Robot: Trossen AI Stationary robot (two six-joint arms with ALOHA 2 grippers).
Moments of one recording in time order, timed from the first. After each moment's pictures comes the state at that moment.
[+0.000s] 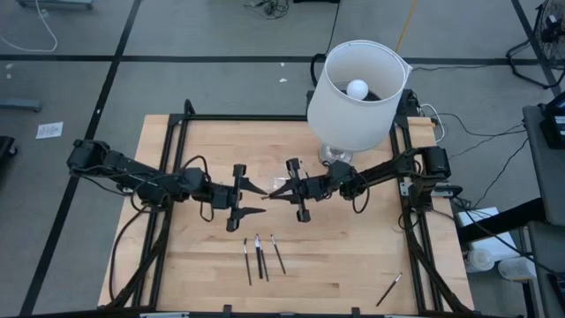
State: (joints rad) left arm -0.18 1.23 0.54 0.86 0.04 0.47; right arm -0.01 1.82 0.86 1.31 -0.34 -0.26
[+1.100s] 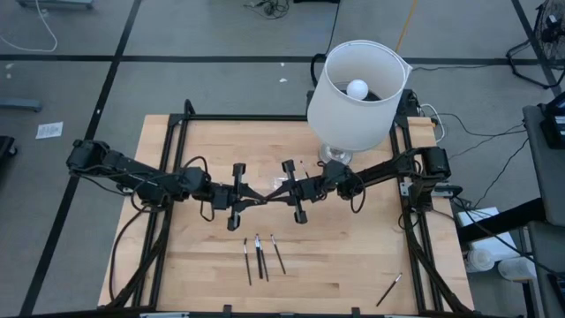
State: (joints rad) left arm -0.18 1.23 0.54 0.84 0.05 0.53; right arm 0.00 1.82 0.92 1.20 -0.35 -0.28
